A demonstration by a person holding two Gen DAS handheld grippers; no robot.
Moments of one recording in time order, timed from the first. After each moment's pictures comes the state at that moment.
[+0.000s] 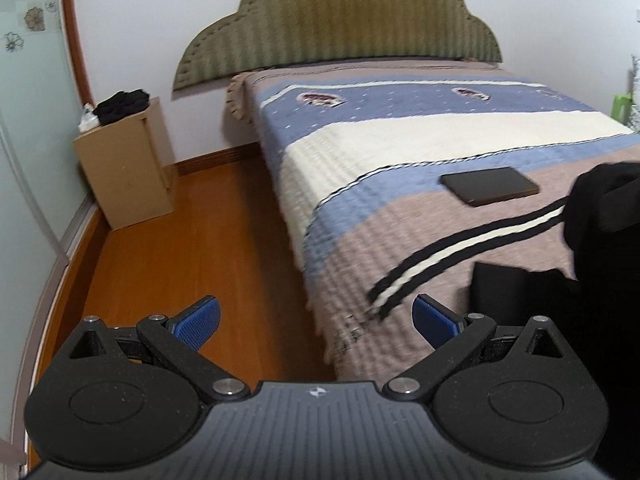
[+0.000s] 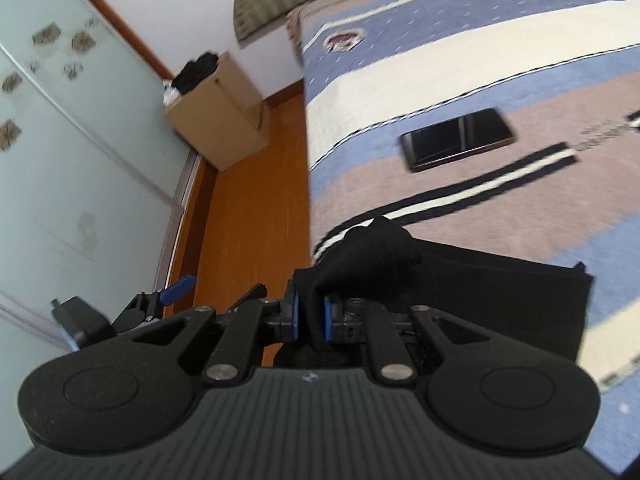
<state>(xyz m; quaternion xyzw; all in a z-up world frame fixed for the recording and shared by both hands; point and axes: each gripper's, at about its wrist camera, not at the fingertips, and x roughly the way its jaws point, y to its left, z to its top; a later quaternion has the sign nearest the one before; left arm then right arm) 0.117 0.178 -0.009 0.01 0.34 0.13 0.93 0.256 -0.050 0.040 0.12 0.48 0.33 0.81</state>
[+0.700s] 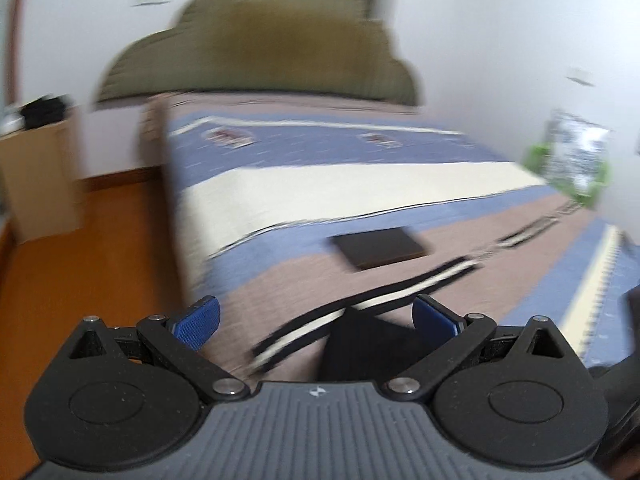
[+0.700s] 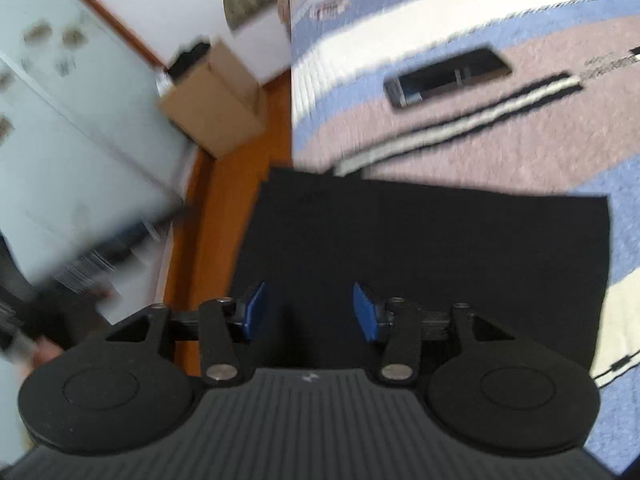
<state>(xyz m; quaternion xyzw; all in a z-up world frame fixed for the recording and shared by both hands) 0.133 0.150 0.041 -0.06 0.29 -0.04 0.95 0.235 -0.054 -0.039 0.11 0.50 0.33 0.80</state>
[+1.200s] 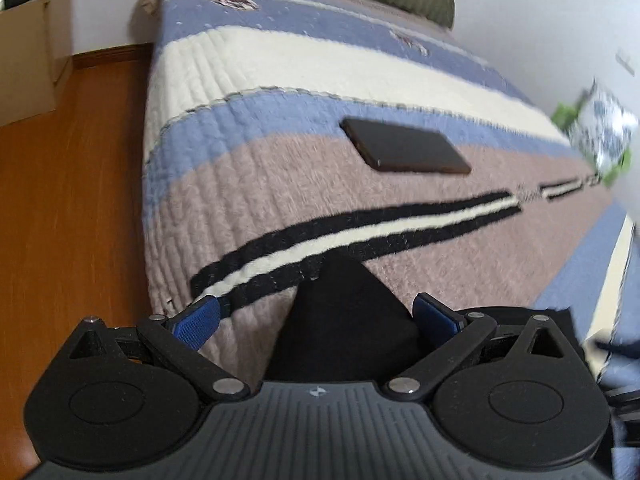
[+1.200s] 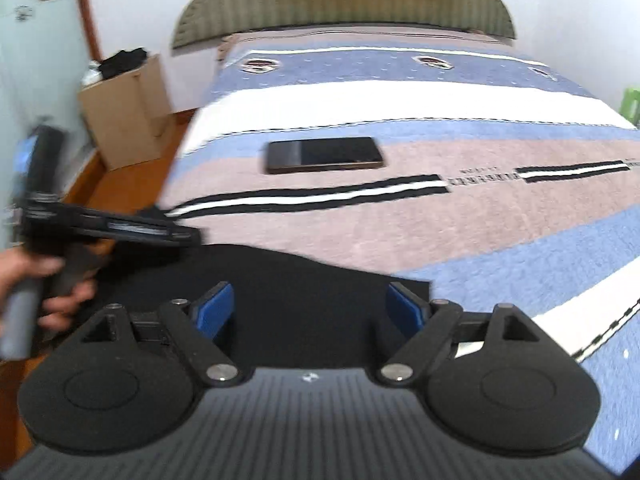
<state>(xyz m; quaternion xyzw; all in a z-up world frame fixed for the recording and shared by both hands) 0.215 0.153 -0.056 -0.15 0.43 -0.02 0.89 0.220 -0.114 -0.037 -0.04 0.38 0.19 0.90</state>
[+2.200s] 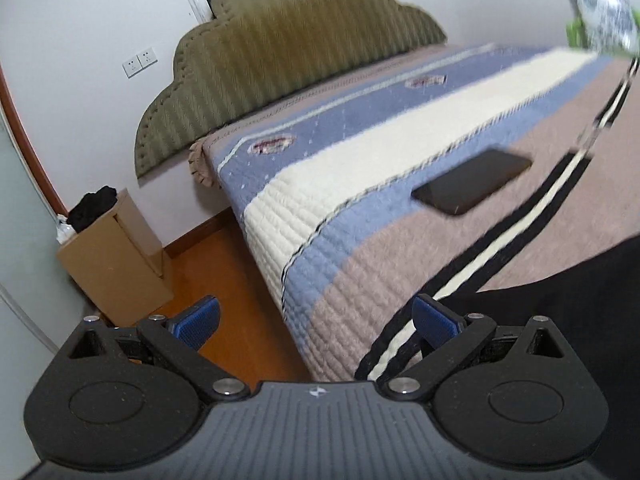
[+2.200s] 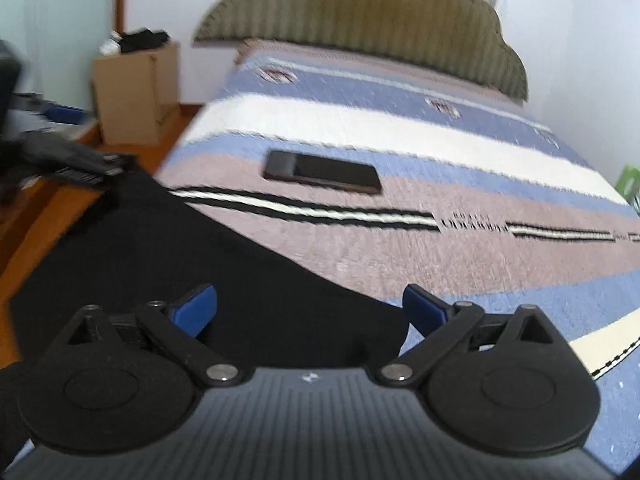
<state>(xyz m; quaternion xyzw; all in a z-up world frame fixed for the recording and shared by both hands) 0.204 0.128 -0.041 0.18 0.31 0.09 0.93 0.212 -0.100 -0.037 -0.13 0.33 0.20 0.91</state>
